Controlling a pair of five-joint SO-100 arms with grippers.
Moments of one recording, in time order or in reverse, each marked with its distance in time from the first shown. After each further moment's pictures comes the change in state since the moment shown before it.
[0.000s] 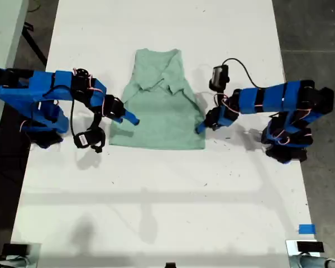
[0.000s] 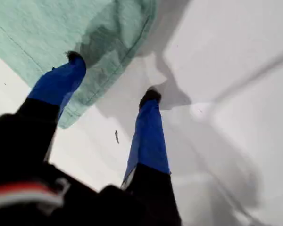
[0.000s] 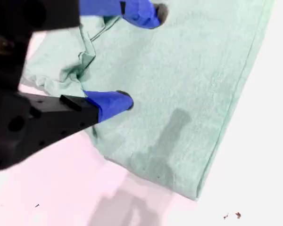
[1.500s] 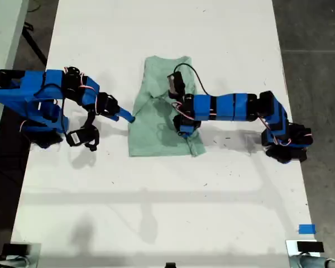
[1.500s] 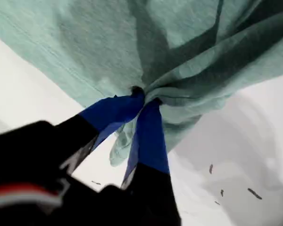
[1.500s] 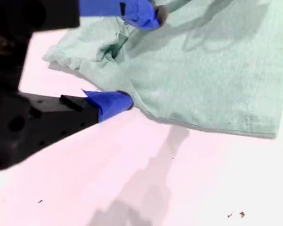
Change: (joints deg) arm 0 -0.6 8.3 5.1 0.1 -0.4; arm 1 -11.2 -49.3 -76.9 38.6 4.9
